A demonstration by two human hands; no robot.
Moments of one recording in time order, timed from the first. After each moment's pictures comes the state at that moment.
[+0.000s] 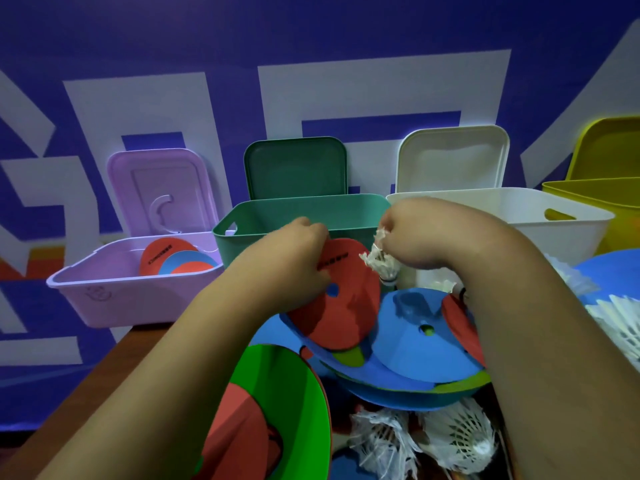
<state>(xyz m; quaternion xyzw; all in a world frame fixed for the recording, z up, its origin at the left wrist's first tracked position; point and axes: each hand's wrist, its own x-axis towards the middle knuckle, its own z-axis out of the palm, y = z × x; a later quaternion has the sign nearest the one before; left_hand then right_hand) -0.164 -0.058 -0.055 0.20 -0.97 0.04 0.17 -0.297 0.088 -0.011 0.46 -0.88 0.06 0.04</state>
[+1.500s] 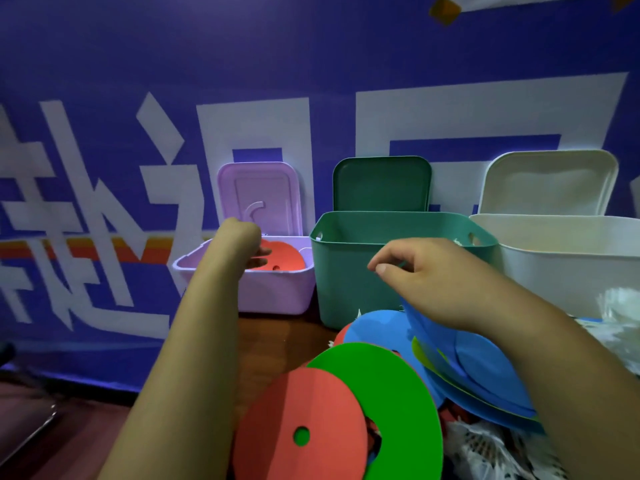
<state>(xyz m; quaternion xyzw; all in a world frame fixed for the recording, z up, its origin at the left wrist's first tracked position) -0.056 -0.205 -0.040 0.50 -0.53 -0.53 0.43 -0.222 0.045 -0.049 0.60 -0.74 0.31 0.02</state>
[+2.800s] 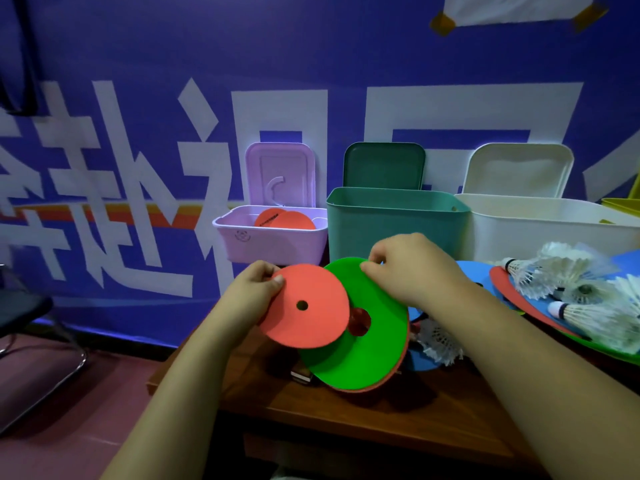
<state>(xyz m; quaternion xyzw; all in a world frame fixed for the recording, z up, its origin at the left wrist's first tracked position) 0.080 -0.058 -0.152 0.41 -0.73 -0.42 0.35 -0.128 0.101 -0.077 0.53 -0.82 0.18 0.10</state>
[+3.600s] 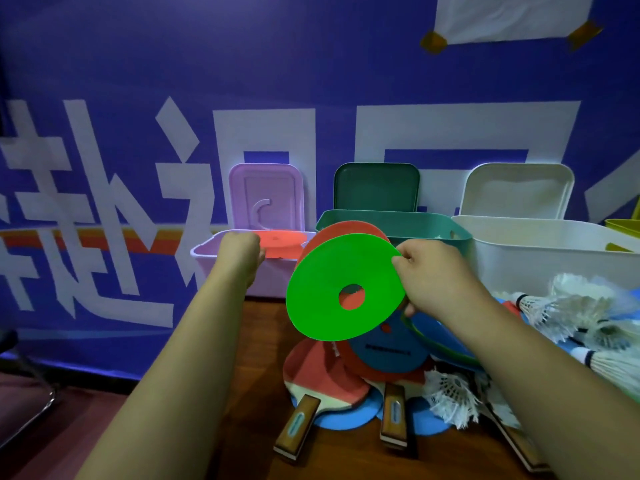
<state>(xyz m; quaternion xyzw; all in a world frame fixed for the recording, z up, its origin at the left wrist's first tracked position) -0.013 -0.186 -0.074 0.43 -0.52 -0.56 0.48 -0.176 0.077 -0.058 0.45 -0.81 0.38 0.02</state>
